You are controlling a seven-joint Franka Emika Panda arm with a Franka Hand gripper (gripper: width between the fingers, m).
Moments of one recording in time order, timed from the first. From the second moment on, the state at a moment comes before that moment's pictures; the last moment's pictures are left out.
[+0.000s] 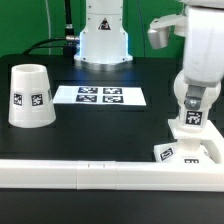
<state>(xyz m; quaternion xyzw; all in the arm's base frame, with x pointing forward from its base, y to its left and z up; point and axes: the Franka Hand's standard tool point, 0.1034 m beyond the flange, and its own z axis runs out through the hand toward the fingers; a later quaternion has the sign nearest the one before) 0.634 0.085 0.106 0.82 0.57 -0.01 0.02</state>
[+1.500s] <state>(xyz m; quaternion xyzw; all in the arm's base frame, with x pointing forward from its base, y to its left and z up) 0.627 0.088 0.105 1.00 0.00 0.01 0.01</state>
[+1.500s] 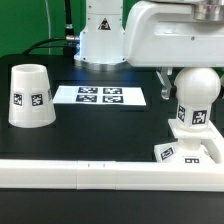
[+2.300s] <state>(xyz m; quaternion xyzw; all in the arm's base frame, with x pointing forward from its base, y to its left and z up) 0.627 0.089 0.105 0.97 -0.23 0.00 -0.01</state>
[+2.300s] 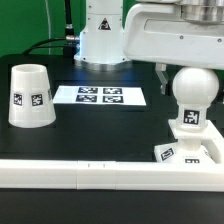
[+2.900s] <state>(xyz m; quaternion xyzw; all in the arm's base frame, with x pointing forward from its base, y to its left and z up) 0.625 0.092 0.105 0.87 -0.50 -0.03 -0.04</state>
